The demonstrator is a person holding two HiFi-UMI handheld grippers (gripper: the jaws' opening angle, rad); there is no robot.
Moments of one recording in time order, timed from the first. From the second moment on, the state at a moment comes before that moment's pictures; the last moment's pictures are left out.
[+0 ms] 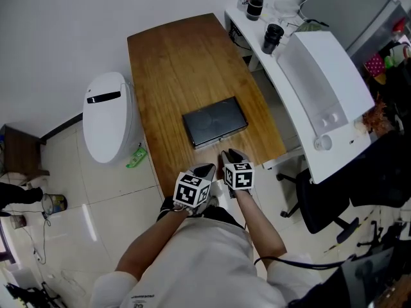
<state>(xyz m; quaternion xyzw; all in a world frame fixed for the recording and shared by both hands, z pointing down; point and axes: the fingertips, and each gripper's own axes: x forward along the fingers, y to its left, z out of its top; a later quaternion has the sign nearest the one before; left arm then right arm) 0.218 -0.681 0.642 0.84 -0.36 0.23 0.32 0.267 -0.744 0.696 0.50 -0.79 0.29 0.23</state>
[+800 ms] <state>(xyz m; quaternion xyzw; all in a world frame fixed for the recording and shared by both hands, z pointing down) 0.205 -0.719 0.669 0.83 -0.36 0.25 0.35 0.257 -0.794 0.730 0.49 -0.77 0.29 0.27</state>
